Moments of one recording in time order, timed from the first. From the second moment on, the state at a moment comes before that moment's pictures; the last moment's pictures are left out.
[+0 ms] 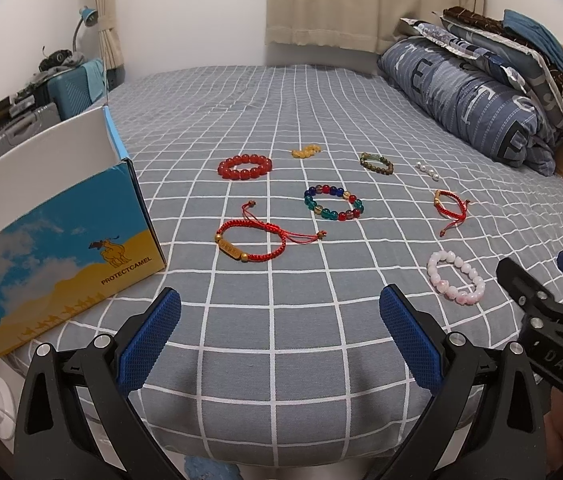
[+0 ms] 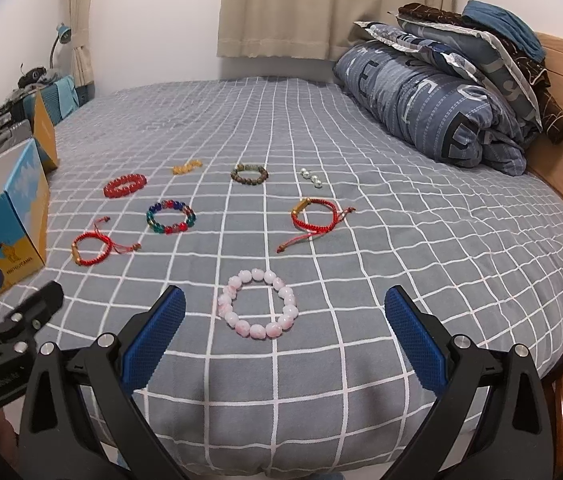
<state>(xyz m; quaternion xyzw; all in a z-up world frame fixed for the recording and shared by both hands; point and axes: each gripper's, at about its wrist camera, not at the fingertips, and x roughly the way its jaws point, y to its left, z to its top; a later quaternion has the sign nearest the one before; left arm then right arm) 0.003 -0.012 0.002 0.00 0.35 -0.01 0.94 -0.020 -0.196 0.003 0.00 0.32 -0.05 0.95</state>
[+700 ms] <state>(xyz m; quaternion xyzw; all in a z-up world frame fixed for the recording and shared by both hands) 0.140 -0.056 0.043 0.04 0.38 -0.03 0.92 0.114 -0.234 0.053 -0.02 0.37 -0.08 0.92</state>
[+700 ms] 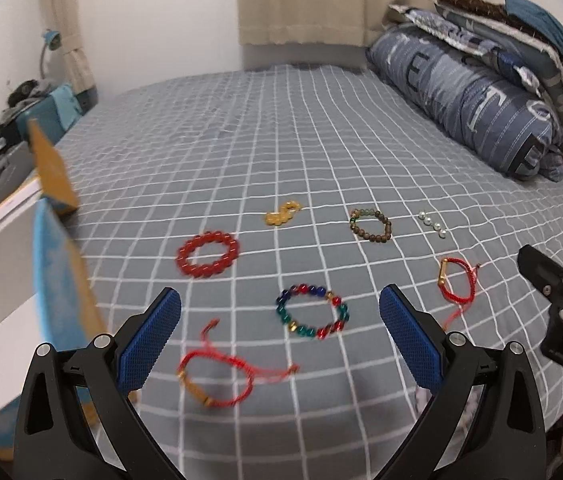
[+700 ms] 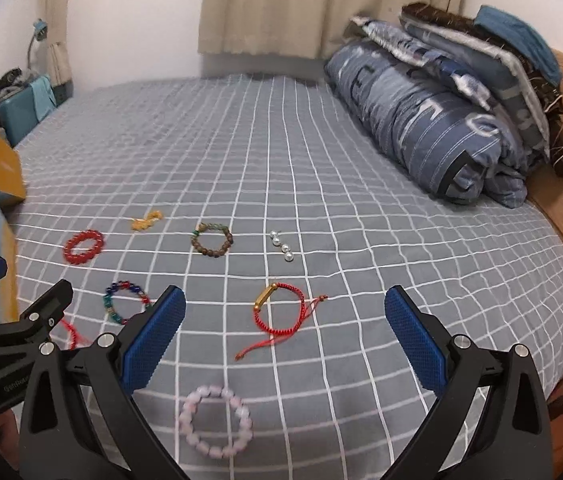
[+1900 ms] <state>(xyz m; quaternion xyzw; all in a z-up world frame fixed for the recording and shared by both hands) 0.224 -0.053 -0.058 0.03 0.53 -0.07 0.85 0.227 -0.260 -0.061 0.09 0.54 -0.08 0.84</state>
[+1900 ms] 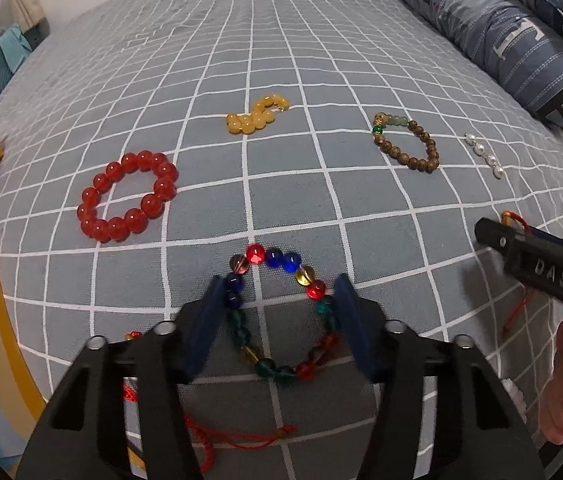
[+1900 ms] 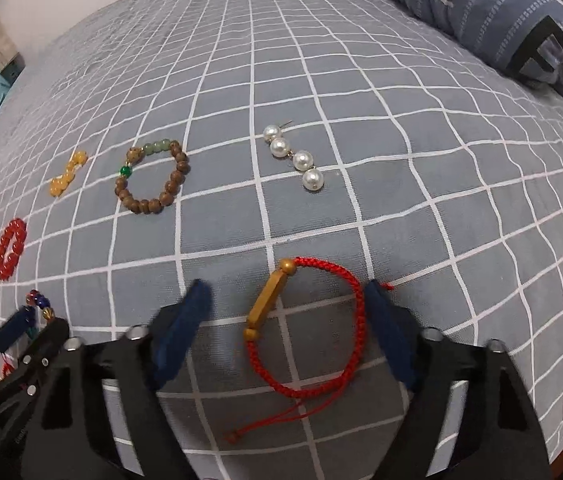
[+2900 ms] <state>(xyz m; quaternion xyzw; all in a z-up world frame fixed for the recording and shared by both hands) 0.204 -0.034 -0.021 0.01 0.46 -0.08 0.88 0.213 -0.257 -0.030 0.09 0.48 -0.08 0.87</state>
